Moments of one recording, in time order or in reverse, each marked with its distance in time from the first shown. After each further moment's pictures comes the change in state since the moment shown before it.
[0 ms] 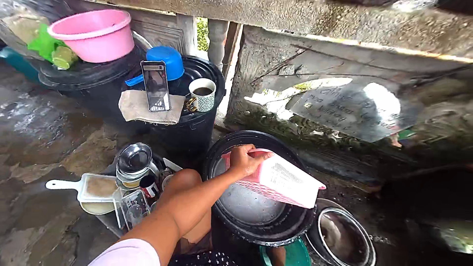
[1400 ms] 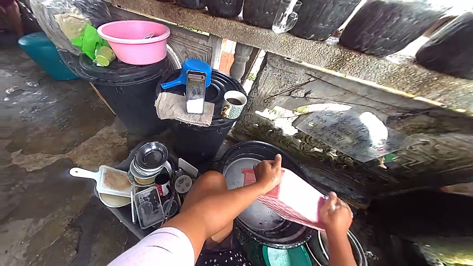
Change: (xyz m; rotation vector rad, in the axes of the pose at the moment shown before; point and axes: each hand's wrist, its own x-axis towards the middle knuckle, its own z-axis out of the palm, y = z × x) left_hand -0.040 0.044 -0.006 -0.068 -0.032 -0.285; right_hand -0.014 -0.074 -0.232 0.243 0.833 -0.426
